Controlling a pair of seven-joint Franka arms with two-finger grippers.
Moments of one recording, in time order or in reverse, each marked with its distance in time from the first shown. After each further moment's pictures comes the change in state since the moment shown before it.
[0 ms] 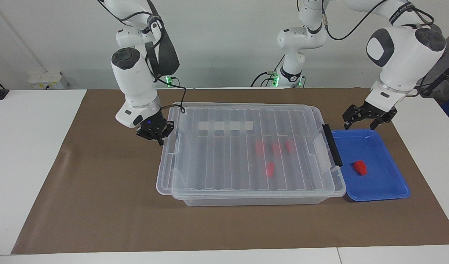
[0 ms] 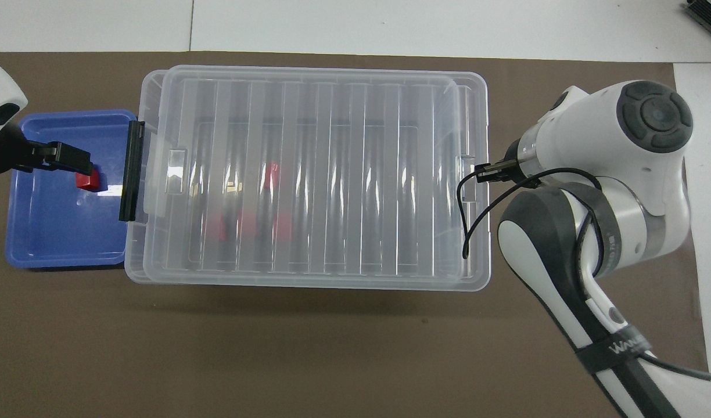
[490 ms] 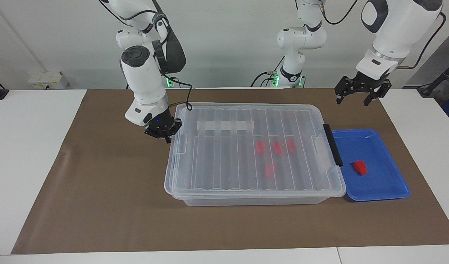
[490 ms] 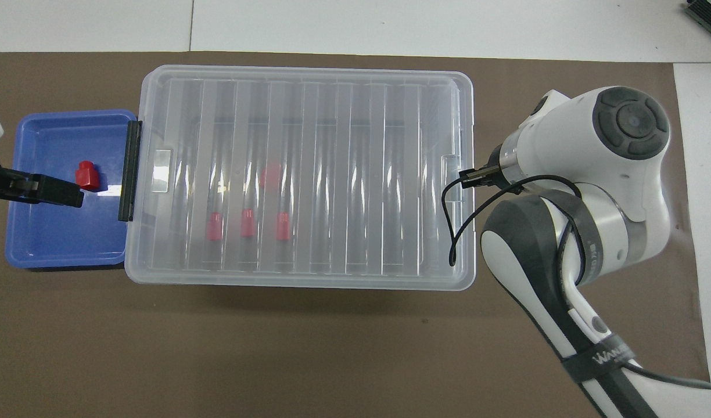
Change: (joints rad) left arm -0.052 -0.170 -0.002 -0.039 0.002 -0.125 0.008; right arm 0.030 0.000 0.005 0.000 0.003 0.000 0.000
